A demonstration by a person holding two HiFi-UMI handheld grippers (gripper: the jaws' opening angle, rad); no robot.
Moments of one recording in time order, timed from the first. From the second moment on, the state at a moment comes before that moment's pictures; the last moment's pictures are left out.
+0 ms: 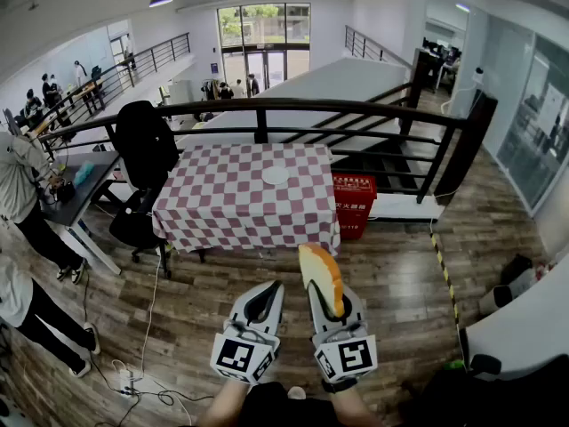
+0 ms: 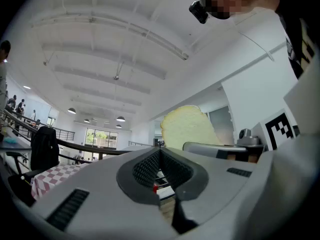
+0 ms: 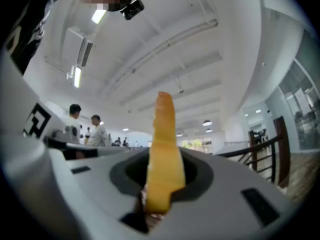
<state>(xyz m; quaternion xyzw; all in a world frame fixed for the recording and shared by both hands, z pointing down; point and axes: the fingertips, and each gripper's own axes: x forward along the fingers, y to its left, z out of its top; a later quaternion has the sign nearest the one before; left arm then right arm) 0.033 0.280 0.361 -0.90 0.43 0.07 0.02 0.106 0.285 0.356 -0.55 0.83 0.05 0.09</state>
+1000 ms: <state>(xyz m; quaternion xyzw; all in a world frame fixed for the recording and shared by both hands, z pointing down) 0.030 0.098 0.385 -0.90 0.43 0.09 -0.02 0.108 0.116 0.388 -0.56 0.83 0.02 0.06</state>
